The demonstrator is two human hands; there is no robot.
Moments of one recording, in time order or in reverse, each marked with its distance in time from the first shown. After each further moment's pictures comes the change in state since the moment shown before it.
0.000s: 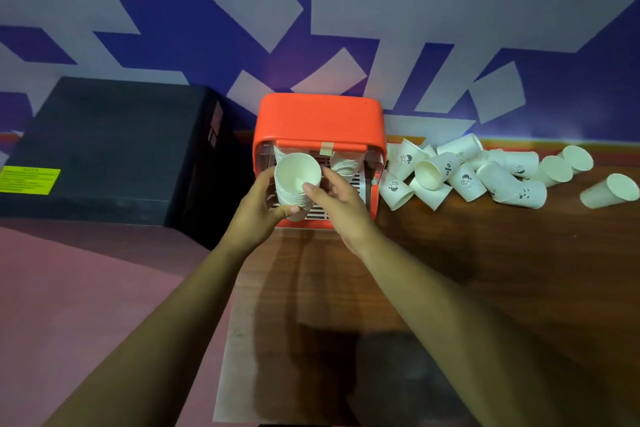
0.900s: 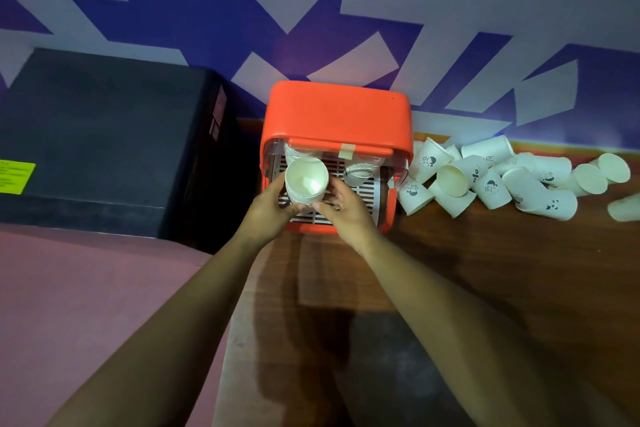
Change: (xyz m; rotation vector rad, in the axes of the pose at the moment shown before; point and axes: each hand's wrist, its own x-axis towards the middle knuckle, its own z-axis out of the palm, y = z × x) left_hand 0.043 -0.049 0.005 0.148 -0.020 -0.190; right_hand 0.055 0.061 -0.003 -0.302 -0.013 0.152
